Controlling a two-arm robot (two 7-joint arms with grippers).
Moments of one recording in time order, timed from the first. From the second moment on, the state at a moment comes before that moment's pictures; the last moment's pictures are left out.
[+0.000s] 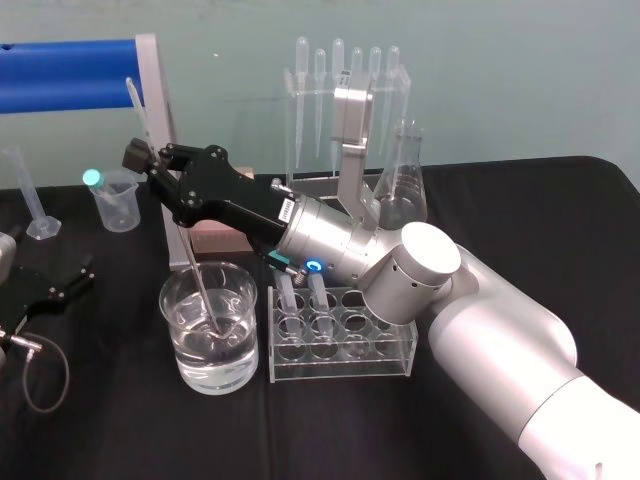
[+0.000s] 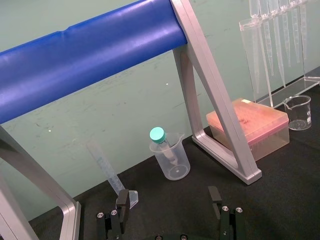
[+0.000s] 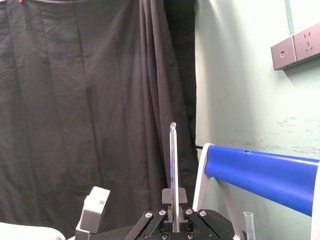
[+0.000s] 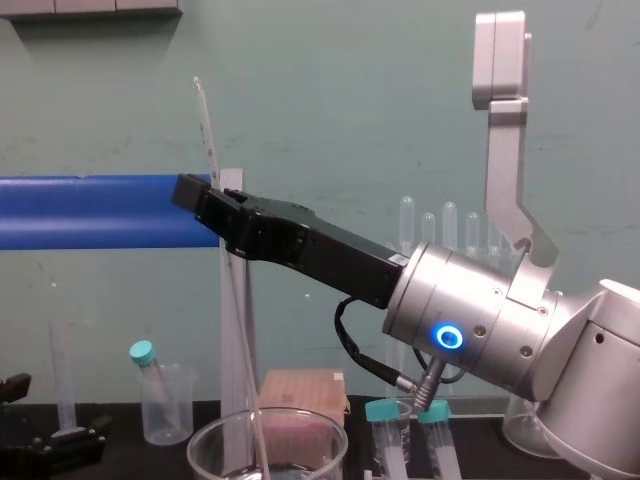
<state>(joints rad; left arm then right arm) -0.20 0.60 0.45 -1.41 -0.25 -0.12 0.03 0.61 0.11 -0.59 -1.05 0.71 -0.25 0.86</state>
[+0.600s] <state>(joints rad) -0.20 0.60 0.45 -1.41 -0.25 -0.12 0.03 0.61 0.11 -0.59 -1.05 0.71 -0.26 0.86</state>
